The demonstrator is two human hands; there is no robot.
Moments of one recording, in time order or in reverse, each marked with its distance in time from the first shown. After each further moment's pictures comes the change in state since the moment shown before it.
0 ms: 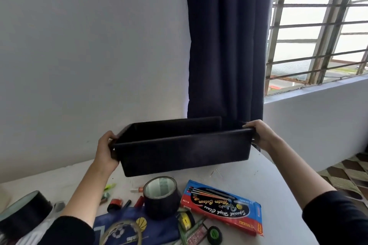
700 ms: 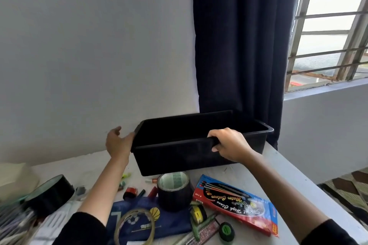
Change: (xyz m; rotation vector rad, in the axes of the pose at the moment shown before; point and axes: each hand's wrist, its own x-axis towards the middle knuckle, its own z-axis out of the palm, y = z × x) left_hand -0.003 -0.012 0.000 0.618 0.555 0.483; right_hand -0.072 0.024 0.099 -1.252 -0.267 -0.863
